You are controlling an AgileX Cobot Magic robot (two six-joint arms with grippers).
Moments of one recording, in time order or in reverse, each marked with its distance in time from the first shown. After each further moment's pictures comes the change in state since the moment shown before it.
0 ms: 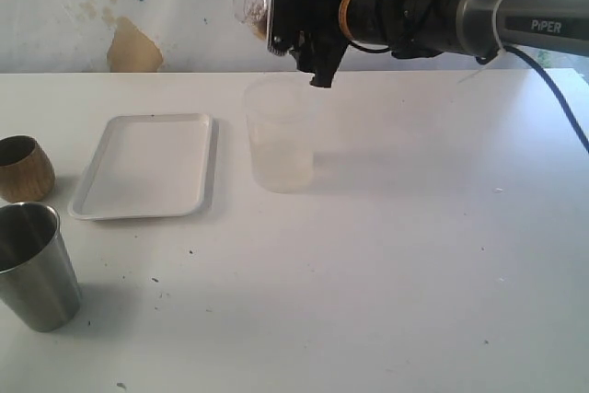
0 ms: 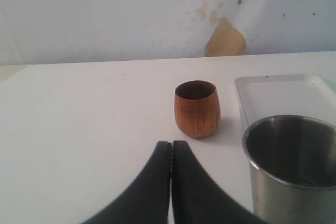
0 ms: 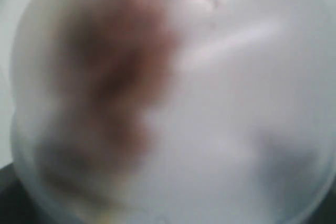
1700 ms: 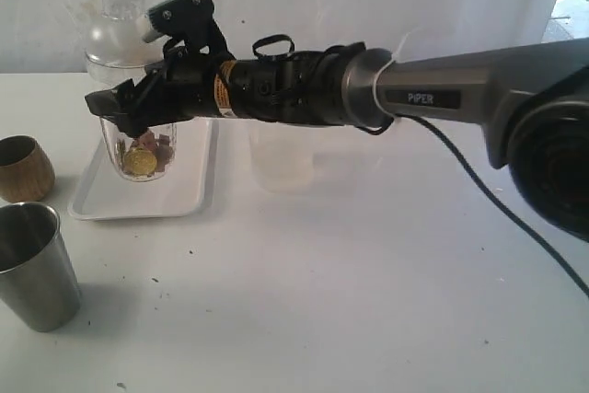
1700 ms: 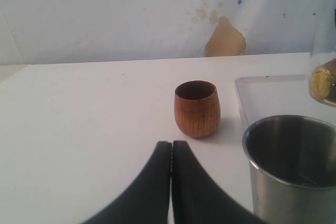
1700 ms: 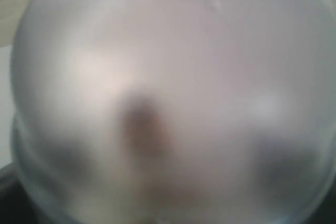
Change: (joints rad) left arm 0.000 0.000 0.000 0.000 0.000 0.000; right arm 0.230 0.143 -0.004 0.601 -0.507 0.591
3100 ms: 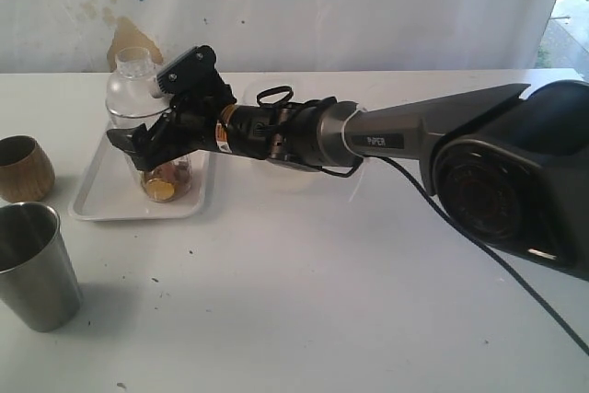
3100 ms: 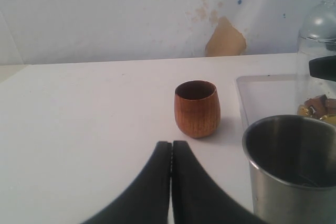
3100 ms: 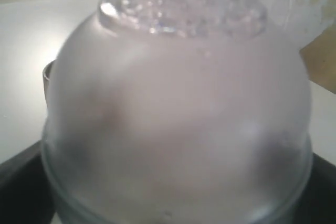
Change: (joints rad) left arm 0.000 0.000 0.000 0.000 0.000 0.000; right arm 0.000 0.176 -0.063 0.247 -0.009 -0.385
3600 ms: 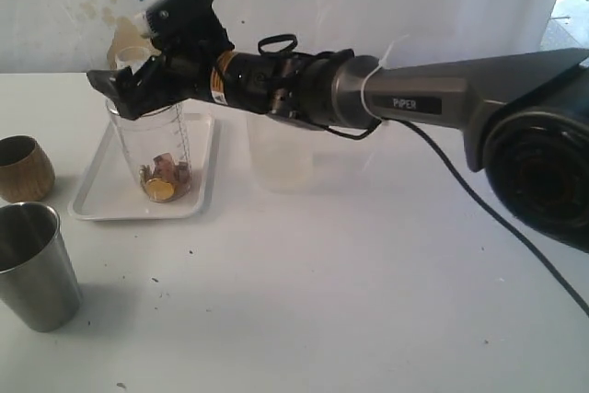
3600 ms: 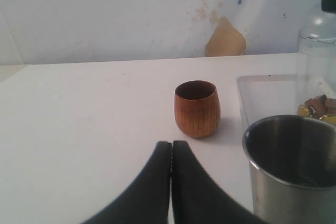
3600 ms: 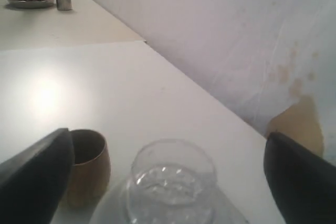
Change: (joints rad) left arm 0.000 0.000 0.000 0.000 0.000 0.000; right arm 0.000 -0.145 0.000 0.000 0.027 0.000
